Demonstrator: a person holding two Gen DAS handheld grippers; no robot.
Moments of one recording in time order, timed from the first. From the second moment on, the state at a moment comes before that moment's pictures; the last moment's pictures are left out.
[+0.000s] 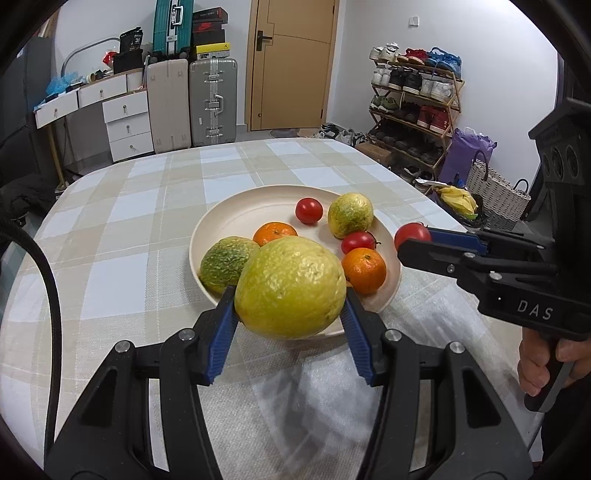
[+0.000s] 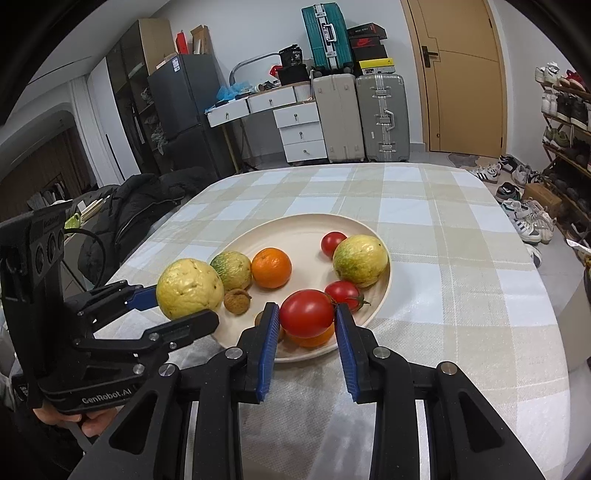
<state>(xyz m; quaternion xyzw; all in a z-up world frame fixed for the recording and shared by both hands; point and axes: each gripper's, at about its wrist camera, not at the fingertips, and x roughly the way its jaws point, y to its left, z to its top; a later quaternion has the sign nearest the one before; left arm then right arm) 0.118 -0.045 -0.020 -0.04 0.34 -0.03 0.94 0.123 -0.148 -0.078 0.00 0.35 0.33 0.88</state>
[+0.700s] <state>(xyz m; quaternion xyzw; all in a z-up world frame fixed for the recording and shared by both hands) 0.147 -0.052 -0.031 -0.03 0.35 -0.02 0.93 0.152 -0.120 -0.087 0.01 0.37 0.34 0.87</state>
